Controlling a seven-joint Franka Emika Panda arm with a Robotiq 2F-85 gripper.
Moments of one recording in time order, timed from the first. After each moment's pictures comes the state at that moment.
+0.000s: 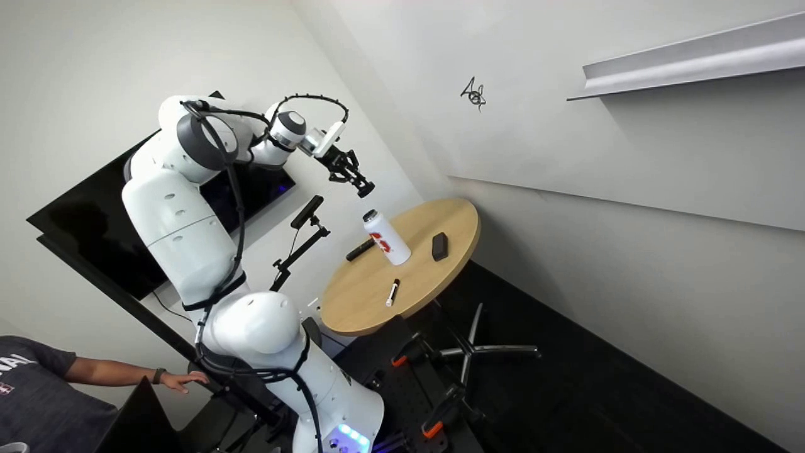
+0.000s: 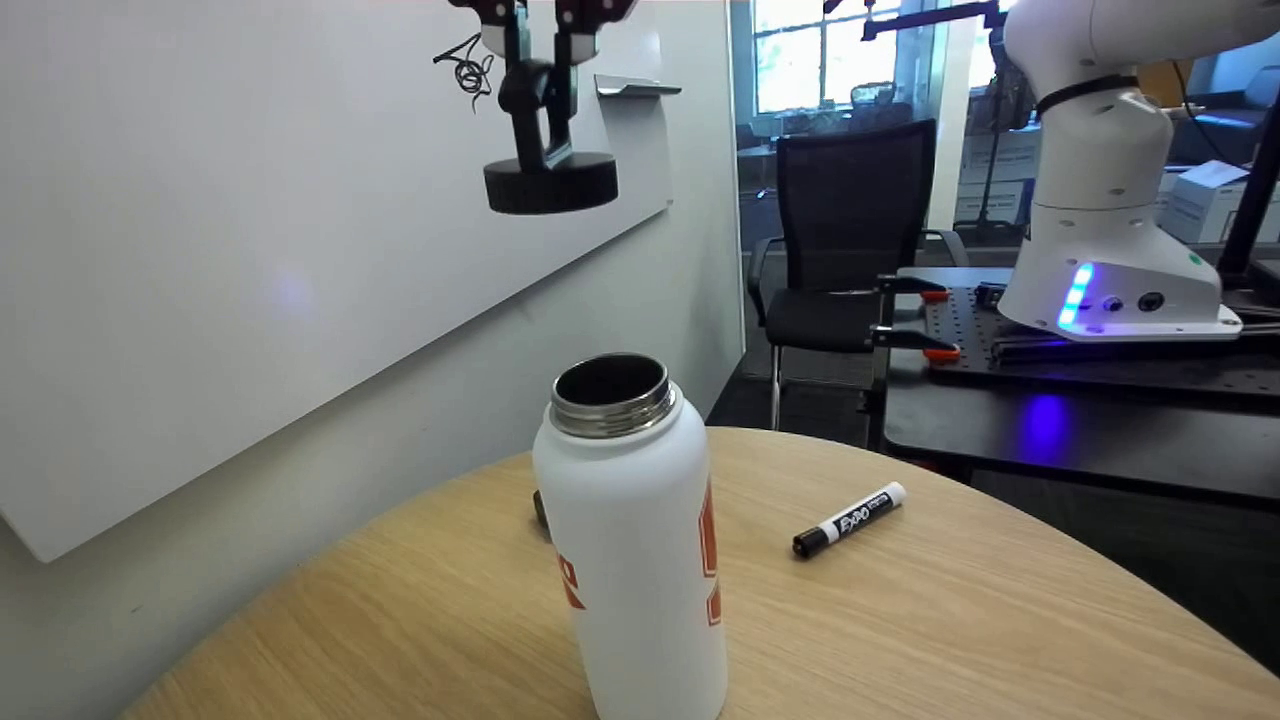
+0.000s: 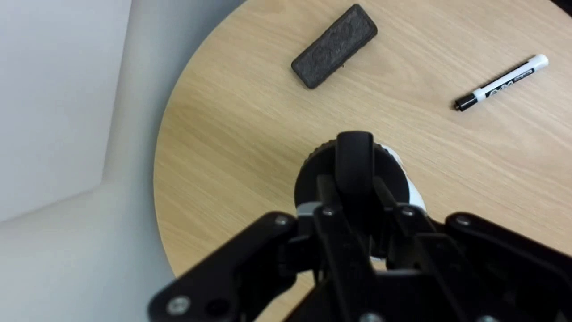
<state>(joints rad) 0.67 0.22 0.40 -1.71 -0.35 1.99 -0.72</state>
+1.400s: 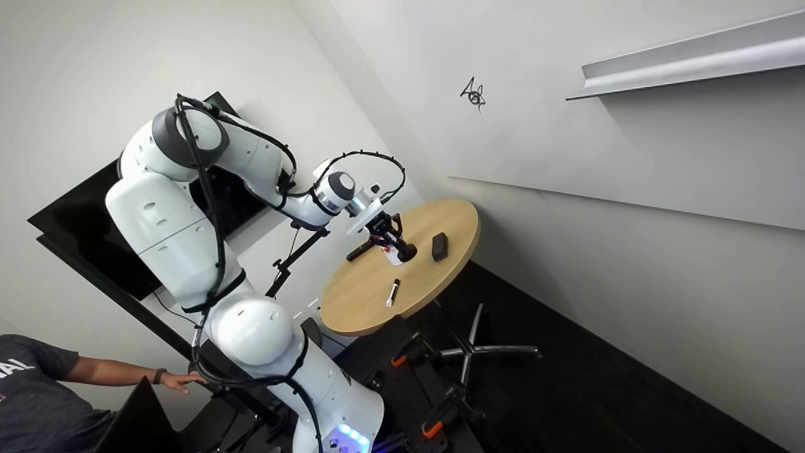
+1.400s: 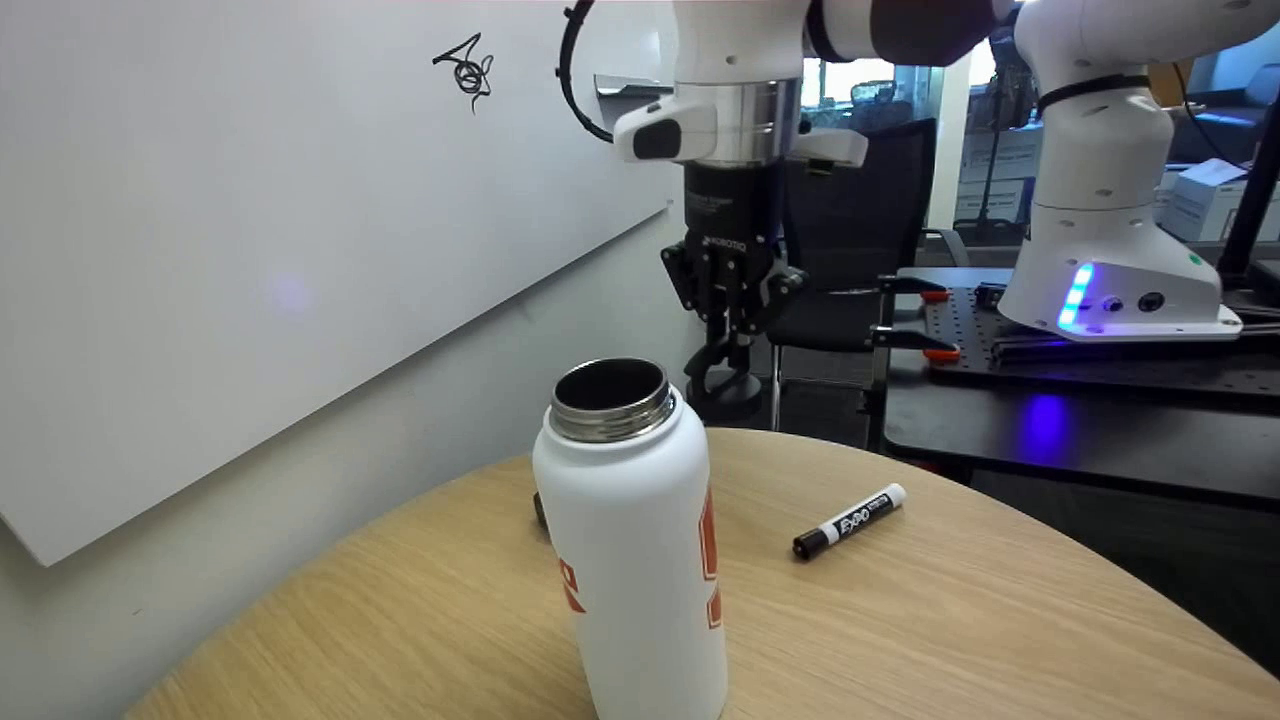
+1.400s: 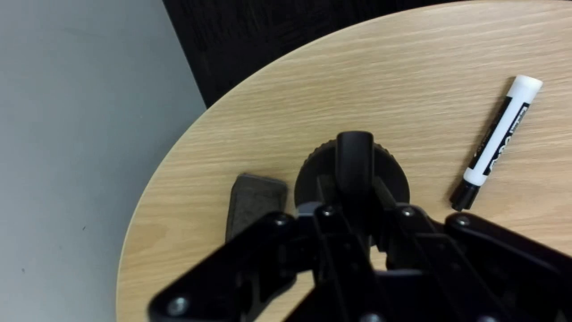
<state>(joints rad) 0.47 0.14 0.39 -2.41 -0.35 2.54 -0.10</state>
